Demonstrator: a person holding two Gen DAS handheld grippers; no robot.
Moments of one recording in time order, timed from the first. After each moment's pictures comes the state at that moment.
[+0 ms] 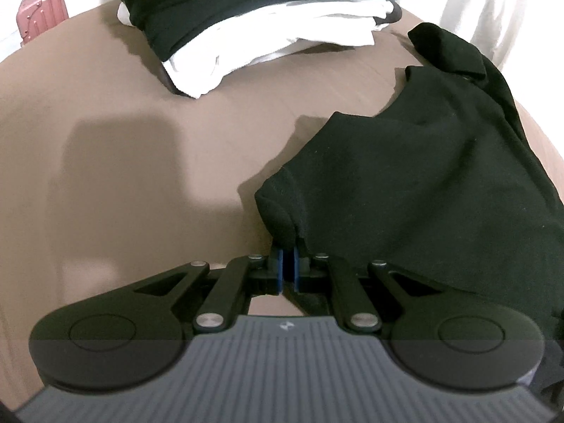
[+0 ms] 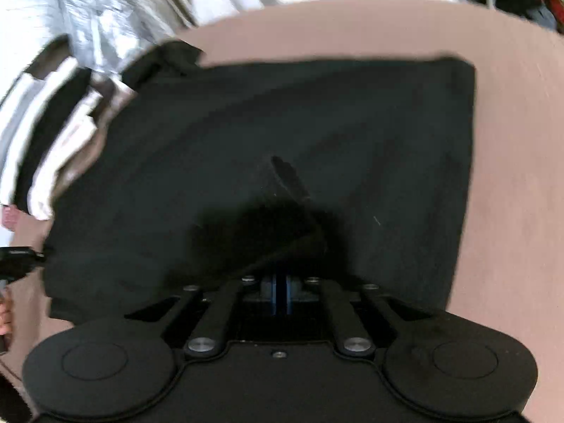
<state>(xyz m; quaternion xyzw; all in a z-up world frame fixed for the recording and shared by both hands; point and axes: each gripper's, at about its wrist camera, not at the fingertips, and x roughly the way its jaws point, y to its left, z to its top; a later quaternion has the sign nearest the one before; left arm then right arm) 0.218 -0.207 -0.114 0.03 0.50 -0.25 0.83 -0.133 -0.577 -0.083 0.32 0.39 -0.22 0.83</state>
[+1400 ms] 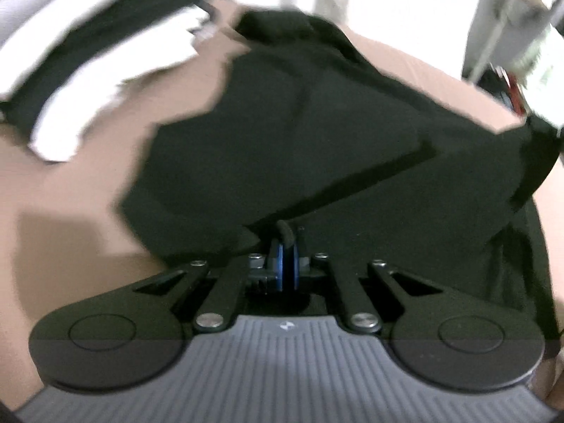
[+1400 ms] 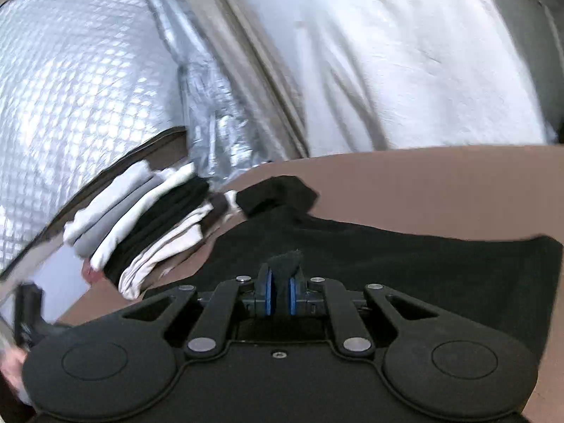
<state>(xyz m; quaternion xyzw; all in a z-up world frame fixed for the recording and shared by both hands) 0.146 -0.229 -0.073 0.12 0.42 -0.45 0.78 -0.127 -0.582 -0.025 0.24 0.17 -0.10 0.95</state>
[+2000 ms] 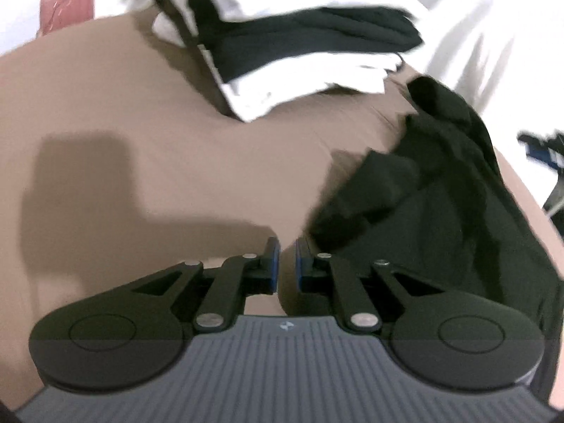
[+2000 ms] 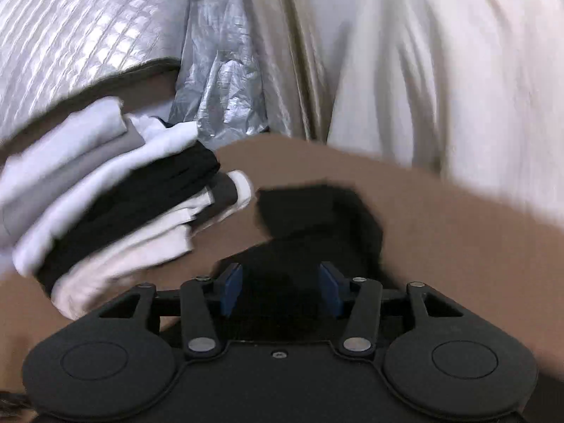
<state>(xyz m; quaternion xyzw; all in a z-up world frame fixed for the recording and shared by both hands) 0.232 -0.130 -0.114 -0.06 0.46 -0.29 0.84 0.123 -0.522 -0.002 0.18 0.27 -0.13 0.94</state>
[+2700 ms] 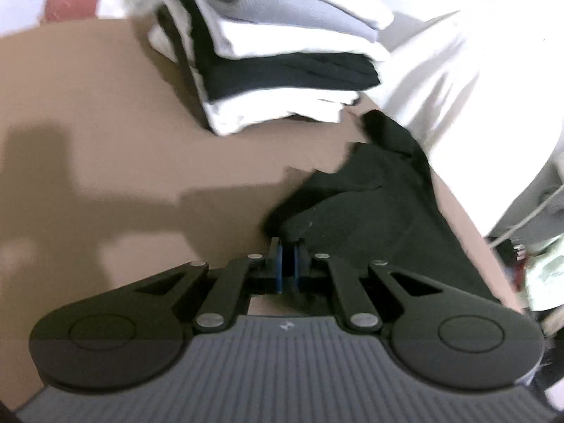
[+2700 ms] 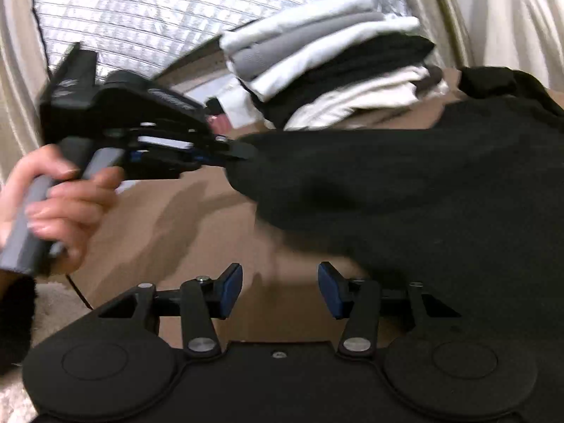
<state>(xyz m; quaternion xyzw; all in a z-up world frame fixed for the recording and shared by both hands) 0.192 -0.090 -0.081 -0.12 0.44 -0.32 0.83 -0.018 -0.296 -0.097 0.15 0.27 0.10 0.94</state>
